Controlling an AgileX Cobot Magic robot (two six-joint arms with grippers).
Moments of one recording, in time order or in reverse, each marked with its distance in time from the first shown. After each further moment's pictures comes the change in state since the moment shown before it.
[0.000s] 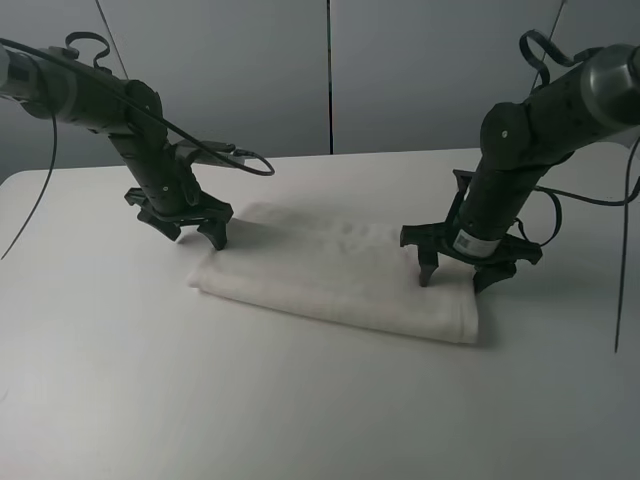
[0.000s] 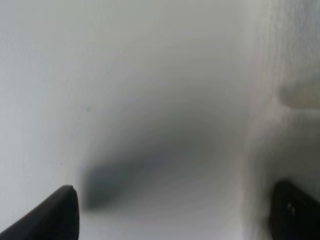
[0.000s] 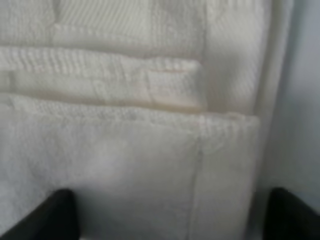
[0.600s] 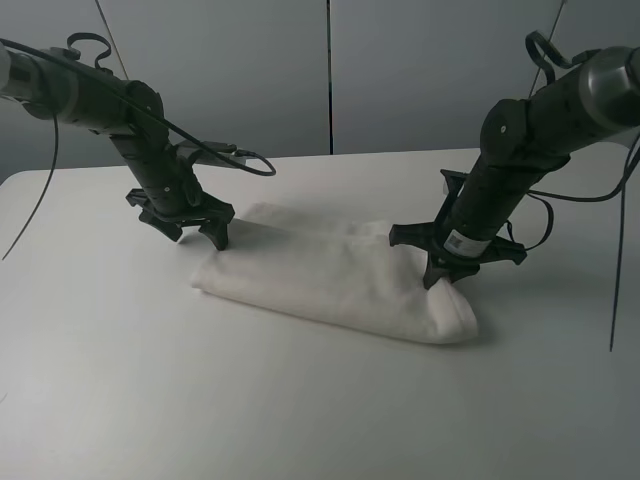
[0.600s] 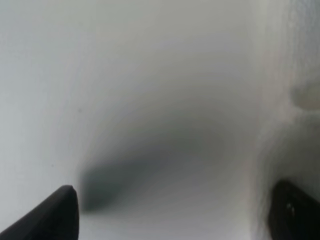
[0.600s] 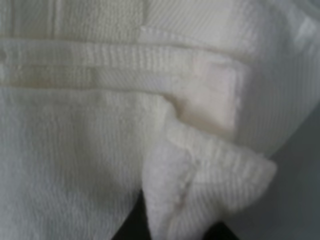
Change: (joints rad) left arm 0.000 0.001 0.000 -0.006 0.000 0.000; right arm 0.000 0.002 0.000 0.189 -0.006 -0.221
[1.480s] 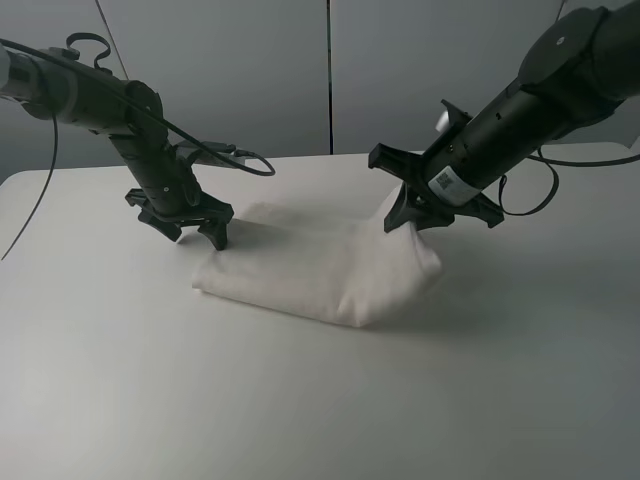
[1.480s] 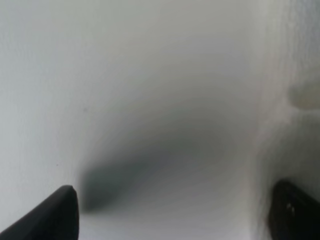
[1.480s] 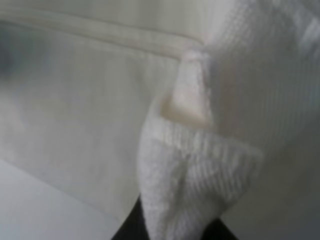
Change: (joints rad) left arm 0.000 0.000 0.000 0.002 0.000 0.000; right arm 0.000 -0.211 0.000 0.477 0.049 -0.297
